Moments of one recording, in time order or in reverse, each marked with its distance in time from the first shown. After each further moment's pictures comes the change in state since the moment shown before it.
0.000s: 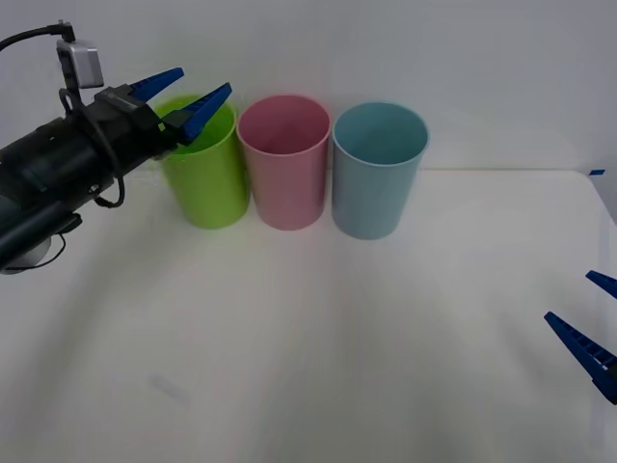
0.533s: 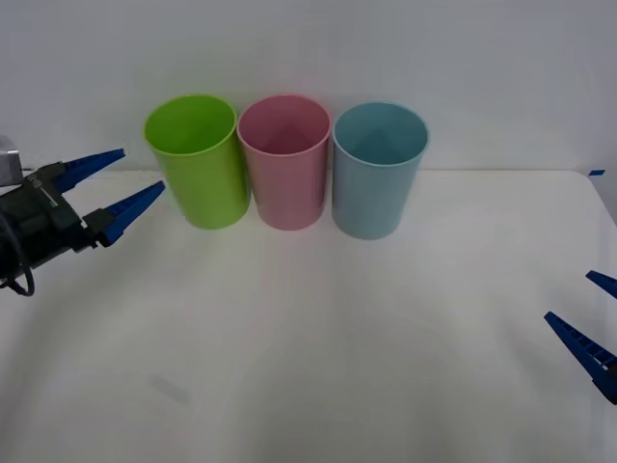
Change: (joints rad) right arm 0.000 0.000 0.000 0.000 0.000 0.000 0.000; left arm 0.340 0.000 0.273 -0.016 -0.083 -0.327 -0.065
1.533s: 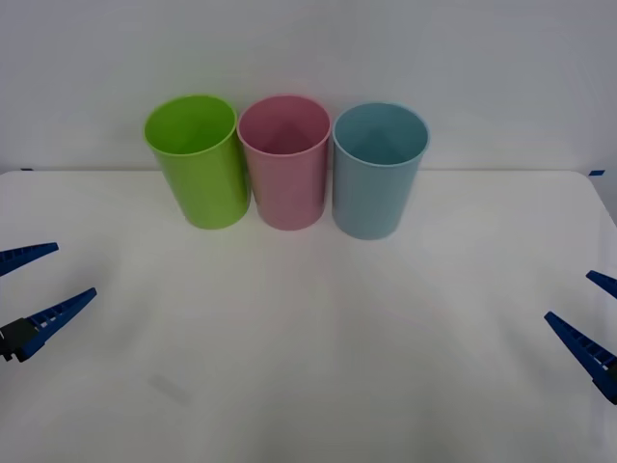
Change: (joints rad) right arm 0.000 0.000 0.000 0.000 0.000 0.000 0.000; left arm 0.358 -0.003 0.239 0.013 -0.063 -0.235 -0.134
